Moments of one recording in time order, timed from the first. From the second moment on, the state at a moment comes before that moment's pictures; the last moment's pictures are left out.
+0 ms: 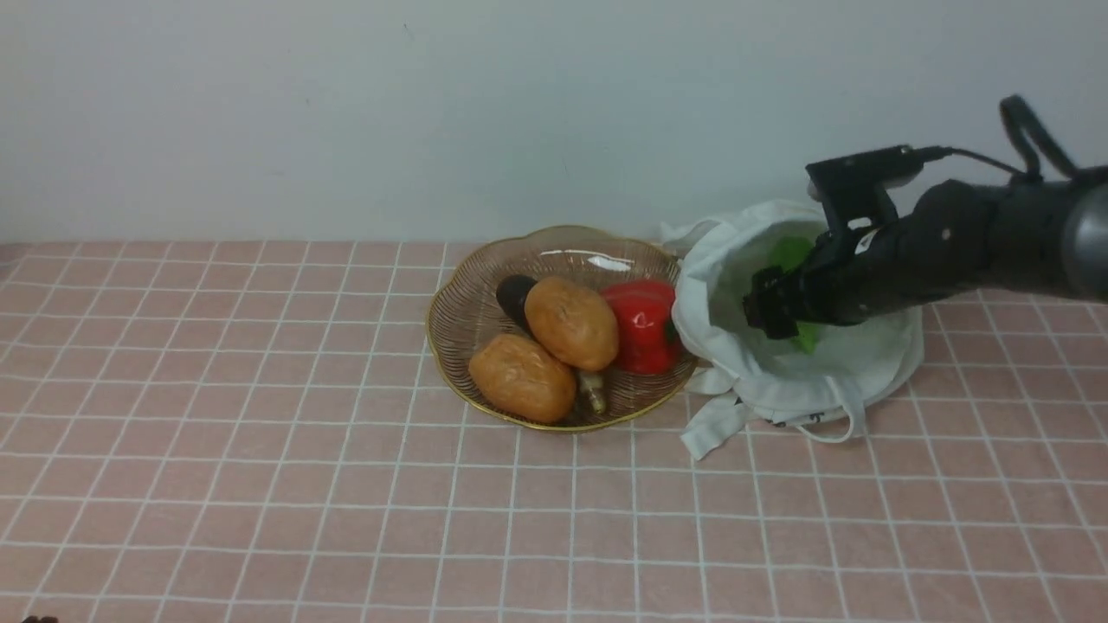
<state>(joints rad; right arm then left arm) 0.23 2.03 -1.32 0.23 0.33 -0.21 -0.03 -0.01 0.03 0.04 0.38 0.02</state>
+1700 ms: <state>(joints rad) 0.36 1.53 -1.38 0.48 0.99 -0.30 -0.03 -0.01 0.03 0.04 0.38 0.02</state>
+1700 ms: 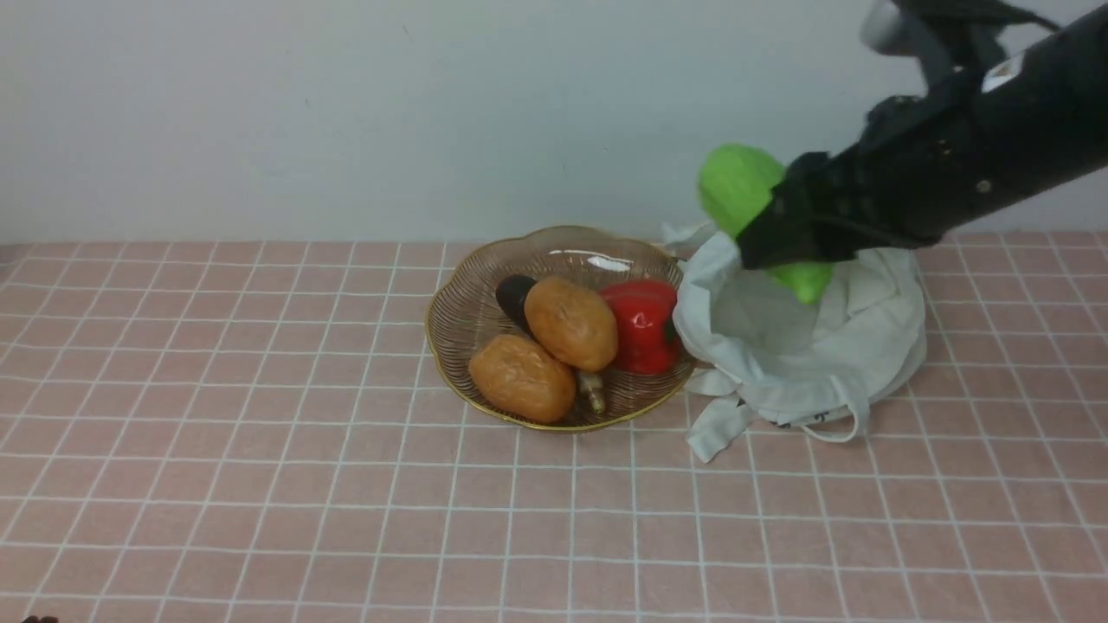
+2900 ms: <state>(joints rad) 0.51 2.00 -1.38 0.42 0.36 -0.26 -0.03 -0.01 0.03 0.04 0.38 0.02</state>
